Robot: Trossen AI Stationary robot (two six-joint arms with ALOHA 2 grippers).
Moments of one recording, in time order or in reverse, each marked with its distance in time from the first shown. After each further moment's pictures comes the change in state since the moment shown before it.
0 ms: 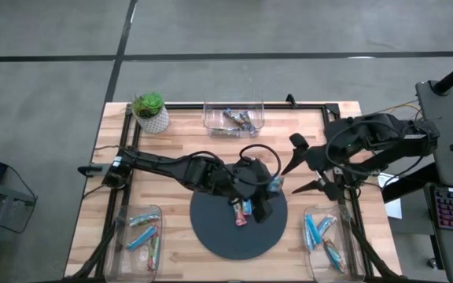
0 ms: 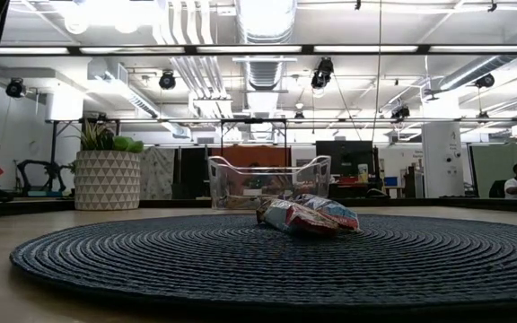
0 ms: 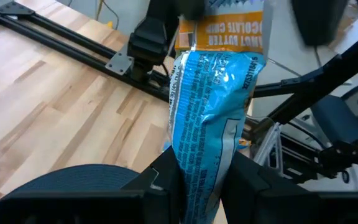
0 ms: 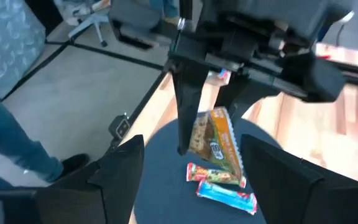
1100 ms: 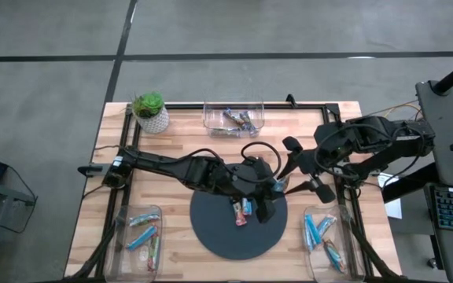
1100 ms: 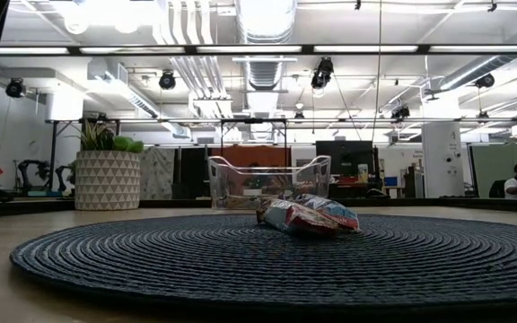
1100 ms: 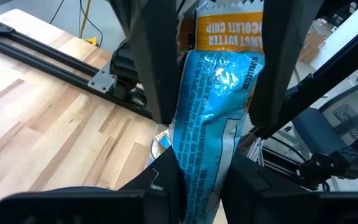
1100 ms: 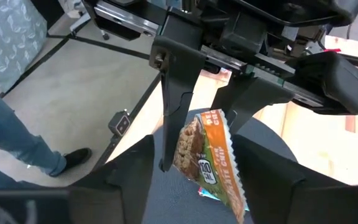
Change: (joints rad) left arm 0.006 0.000 -0.017 0.114 0.028 0.023; right arm 0.000 0.048 0.000 0.013 -0.015 -0.003
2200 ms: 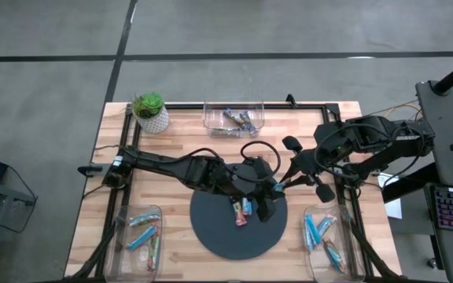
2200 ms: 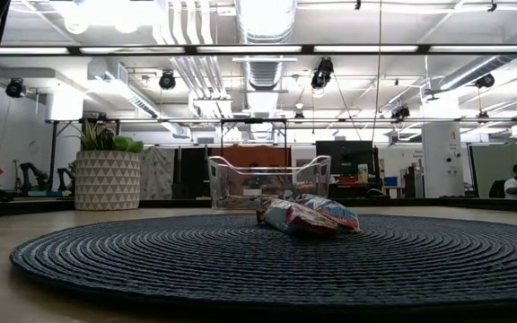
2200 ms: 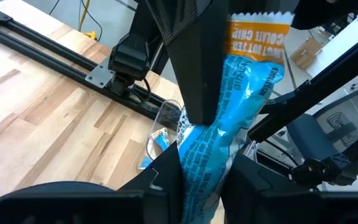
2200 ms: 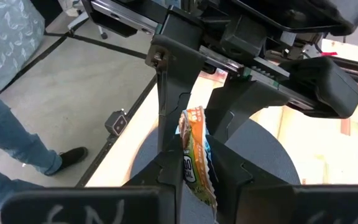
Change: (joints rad) left arm 0.009 0.000 0.000 0.000 0.005 -0.054; right arm 0.000 0.000 0.000 0.003 0.002 -0.020
